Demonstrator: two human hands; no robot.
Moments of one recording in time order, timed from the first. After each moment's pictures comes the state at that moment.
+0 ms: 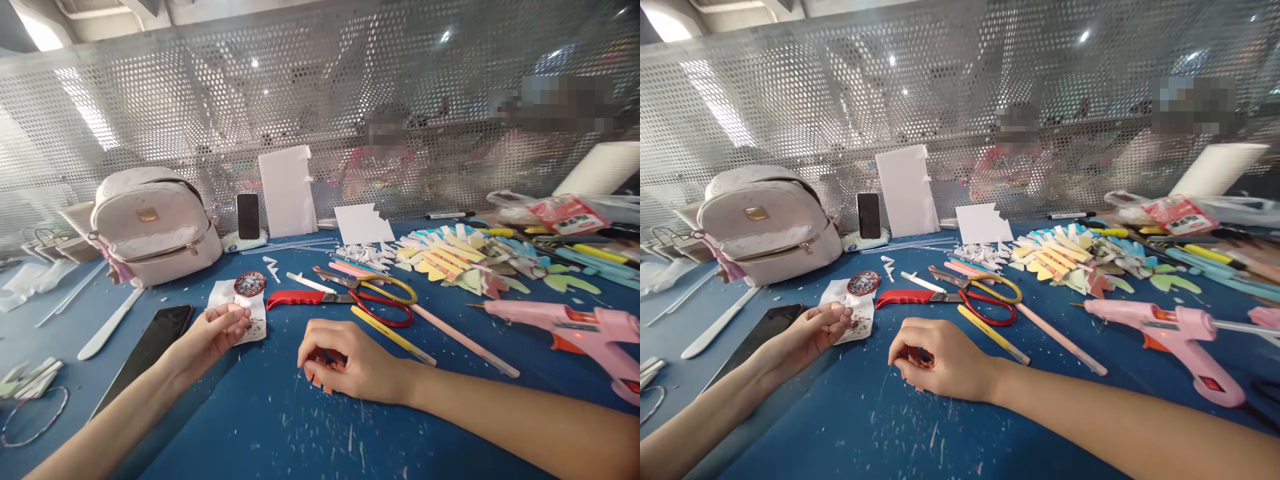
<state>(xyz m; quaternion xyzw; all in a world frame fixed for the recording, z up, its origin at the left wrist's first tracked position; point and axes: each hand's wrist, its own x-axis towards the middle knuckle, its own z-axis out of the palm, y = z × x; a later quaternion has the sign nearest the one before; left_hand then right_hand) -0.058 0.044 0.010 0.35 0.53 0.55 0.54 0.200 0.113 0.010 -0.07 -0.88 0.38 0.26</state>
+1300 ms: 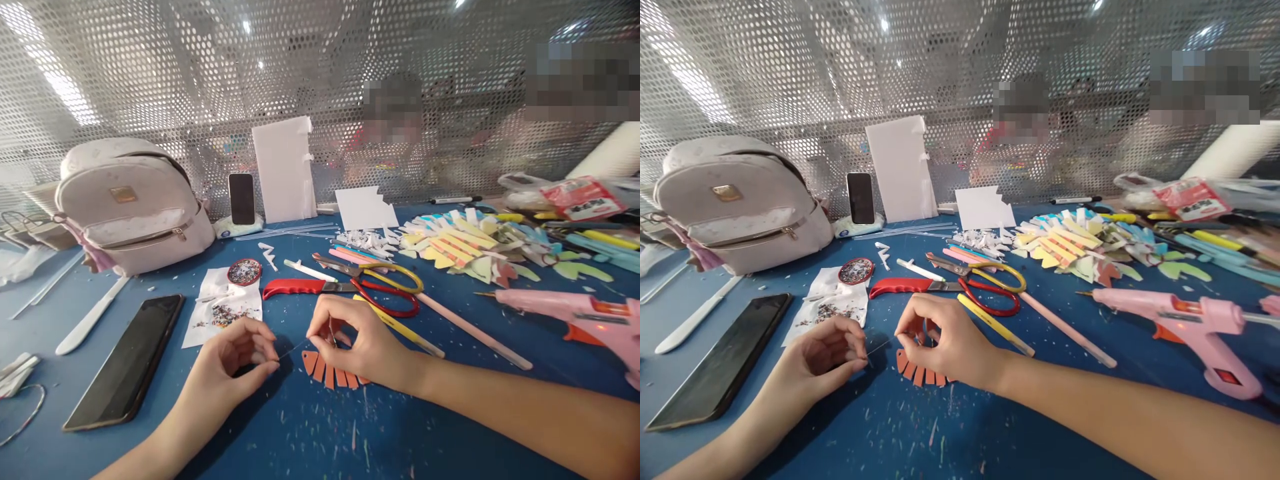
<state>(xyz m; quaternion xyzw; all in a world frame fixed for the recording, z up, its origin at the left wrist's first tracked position) -0.005 0.009 -0.003 0.47 0.51 0.52 0.50 0.196 0.116 0.004 -0.16 -0.82 0.43 0.35</state>
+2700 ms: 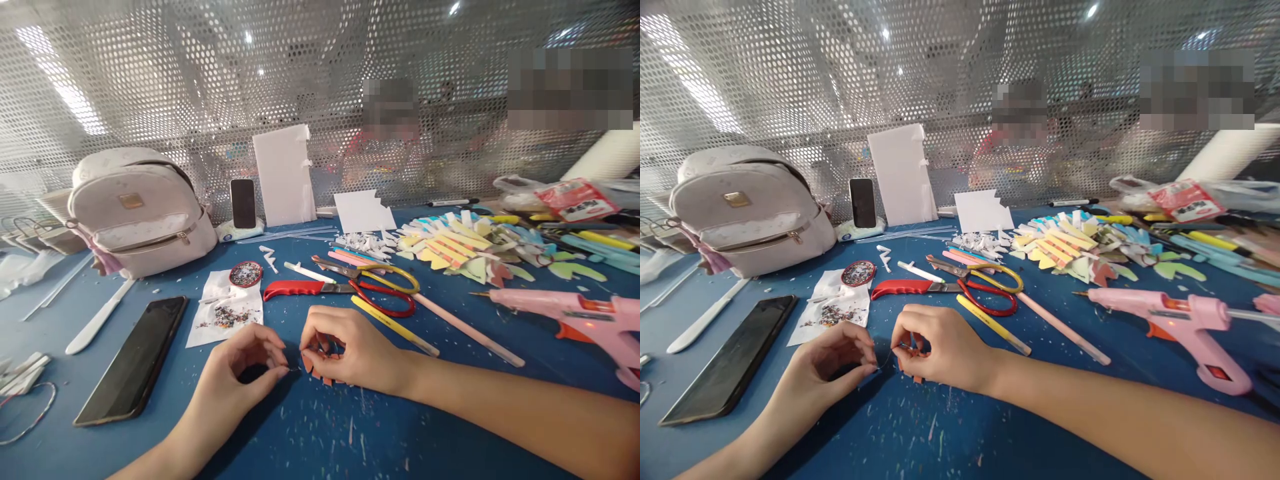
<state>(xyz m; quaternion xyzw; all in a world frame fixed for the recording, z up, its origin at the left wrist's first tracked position) 0.008 0.005 0.003 0.53 0.56 0.49 0.41 0.197 0.113 0.010 -0.13 -0.88 0.38 0.27</state>
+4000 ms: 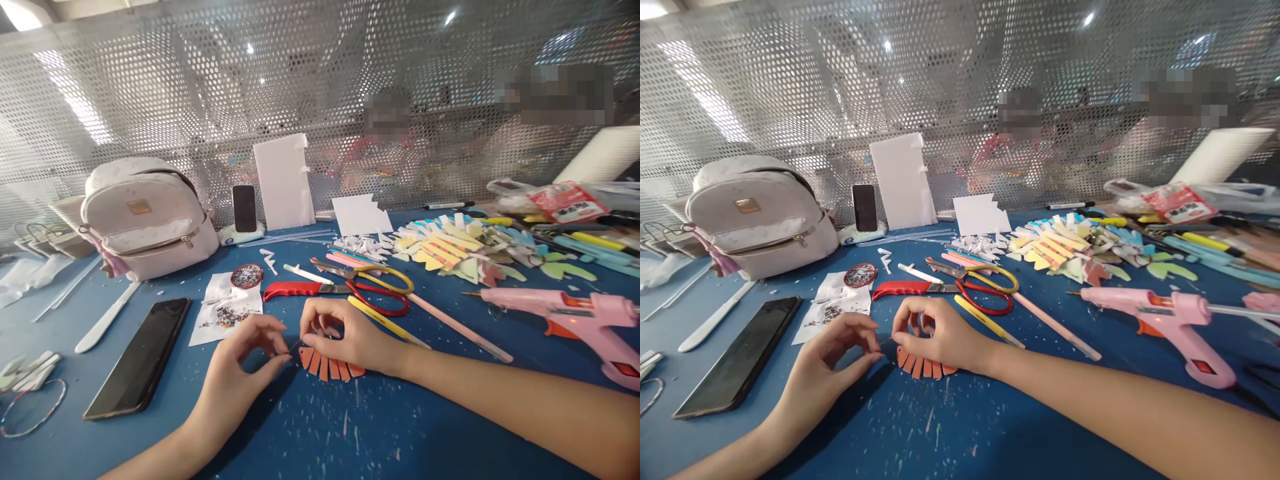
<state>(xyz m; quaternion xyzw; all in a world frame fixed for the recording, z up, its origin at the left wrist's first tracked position) 0.015 0.007 0.006 0.58 0.56 0.50 0.33 0.196 0.120 0.011 -0.13 -0.82 0.48 0.29</state>
